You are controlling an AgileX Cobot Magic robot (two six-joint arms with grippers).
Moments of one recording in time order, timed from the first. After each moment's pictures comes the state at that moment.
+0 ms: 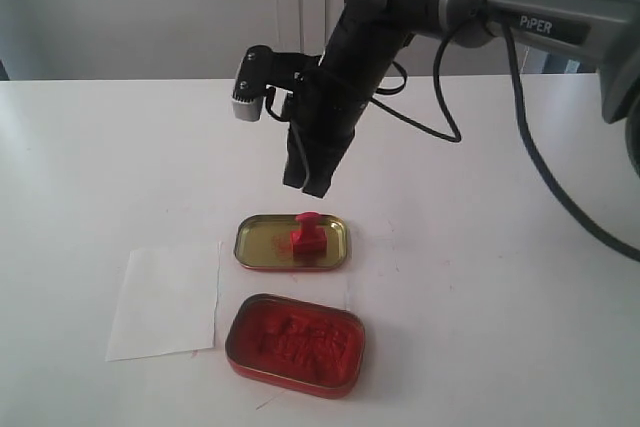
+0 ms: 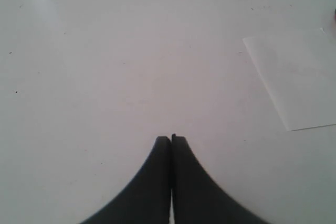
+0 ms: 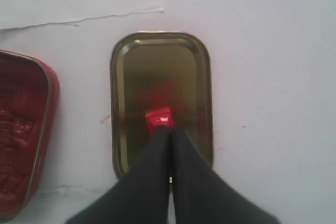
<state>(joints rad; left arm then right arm) -0.01 0.00 0.02 -0.10 0.51 0.13 0.52 2.14 -1.86 0.35 1.12 -1.16</state>
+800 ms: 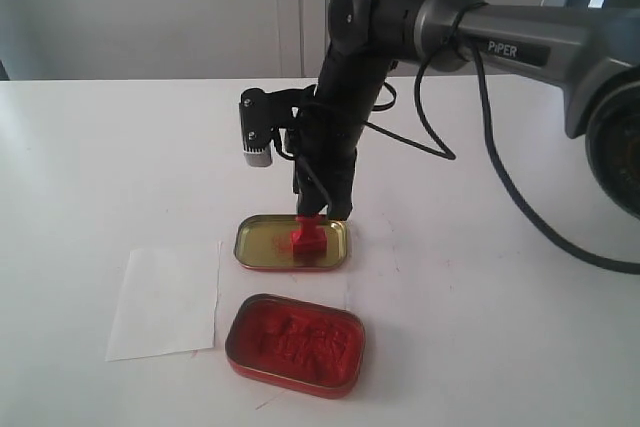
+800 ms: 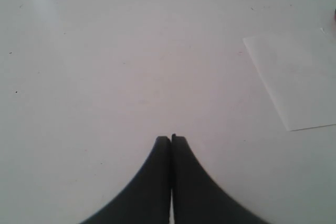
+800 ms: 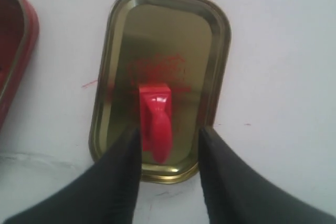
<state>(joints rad) -0.01 0.00 0.02 -0.10 0.51 0.13 0.54 2.20 -1.86 0.26 1.11 -1.32</state>
